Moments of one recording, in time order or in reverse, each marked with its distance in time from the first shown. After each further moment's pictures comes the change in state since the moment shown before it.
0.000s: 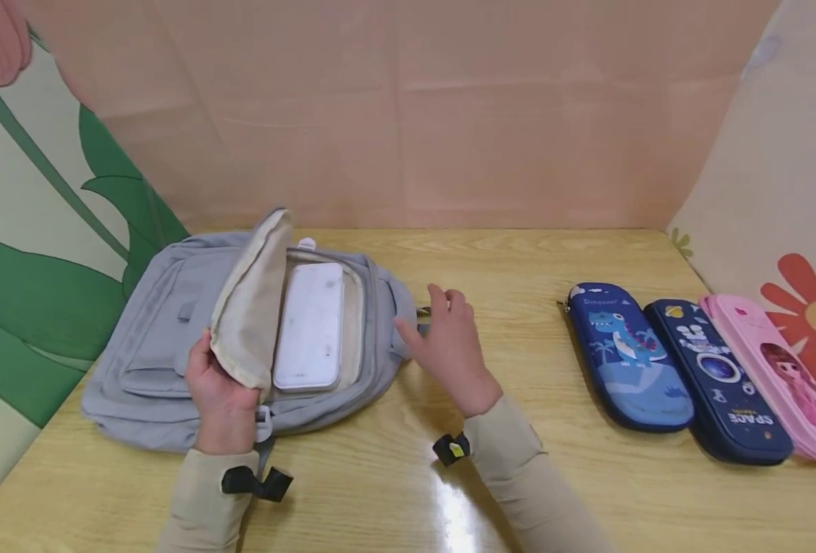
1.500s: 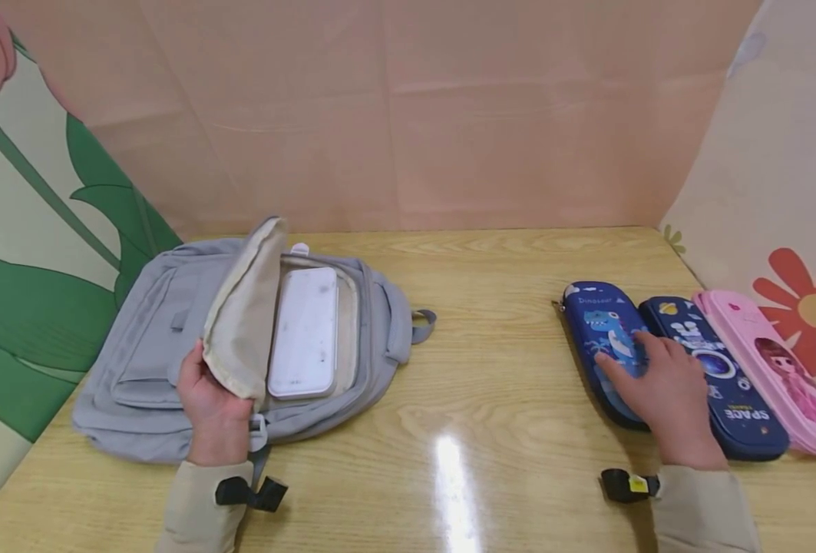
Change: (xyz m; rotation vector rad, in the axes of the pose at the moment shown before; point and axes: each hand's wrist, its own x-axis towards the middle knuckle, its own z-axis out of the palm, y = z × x) left_hand 0.000 0.001 -0.006 -0.001 -0.001 0.034; right_hand -0.075 0.201 -0.123 -0.334 0.052 0.340
